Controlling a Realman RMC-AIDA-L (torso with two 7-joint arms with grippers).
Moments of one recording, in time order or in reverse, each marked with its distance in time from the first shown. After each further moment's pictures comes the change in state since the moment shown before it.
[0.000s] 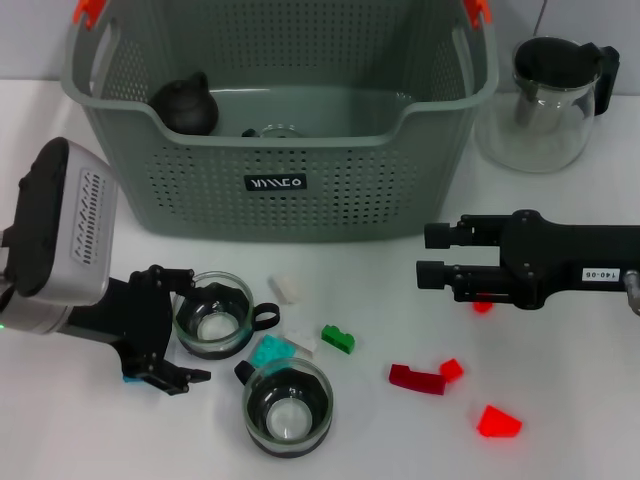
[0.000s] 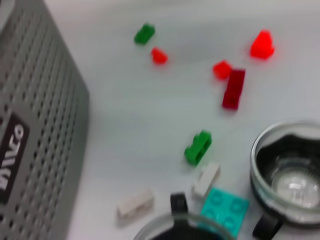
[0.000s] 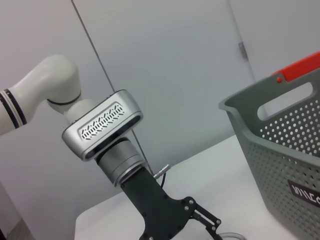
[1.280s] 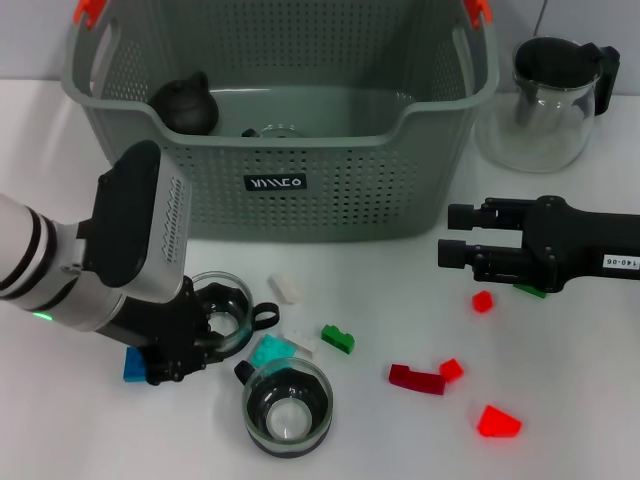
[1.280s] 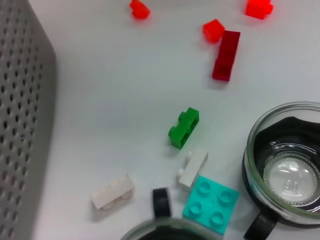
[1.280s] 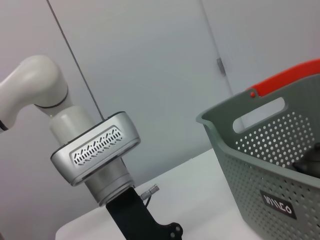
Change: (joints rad) left arm -0.040 -0.002 0.226 0.047 0.115 -0.034 -0.246; right arm -0.015 -0.009 0.056 0.001 0.000 0.006 -0.017
